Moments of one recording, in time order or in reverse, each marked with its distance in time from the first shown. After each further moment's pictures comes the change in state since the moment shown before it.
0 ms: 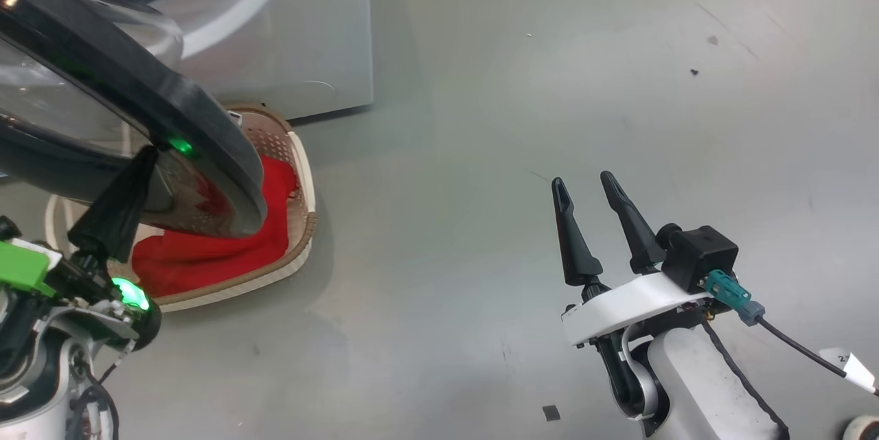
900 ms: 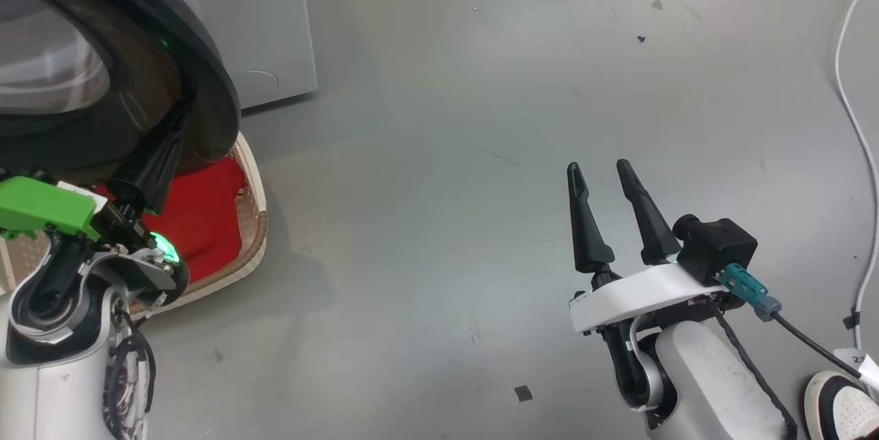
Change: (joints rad) left arm -0.146 -0.024 -0.075 0.086 0.062 0.011 -0.069; right arm 0.000 0.003 -0.026 -0.039 0.027 -0.034 0.000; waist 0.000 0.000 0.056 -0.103
